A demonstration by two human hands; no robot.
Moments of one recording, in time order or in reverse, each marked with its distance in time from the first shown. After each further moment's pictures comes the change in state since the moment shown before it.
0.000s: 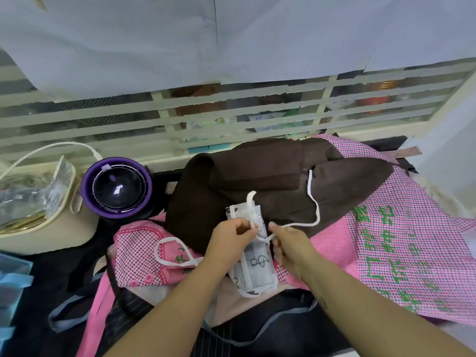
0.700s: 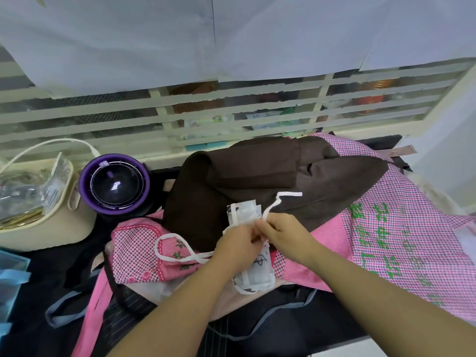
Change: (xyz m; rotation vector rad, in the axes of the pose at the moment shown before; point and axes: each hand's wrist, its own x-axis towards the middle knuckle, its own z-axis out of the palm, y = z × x) left_hand -0.003 0.006 0.018 0.421 -0.168 0.004; right_hand -0.016 -0.023 -0.003 -0.978 -0.121 -0.683
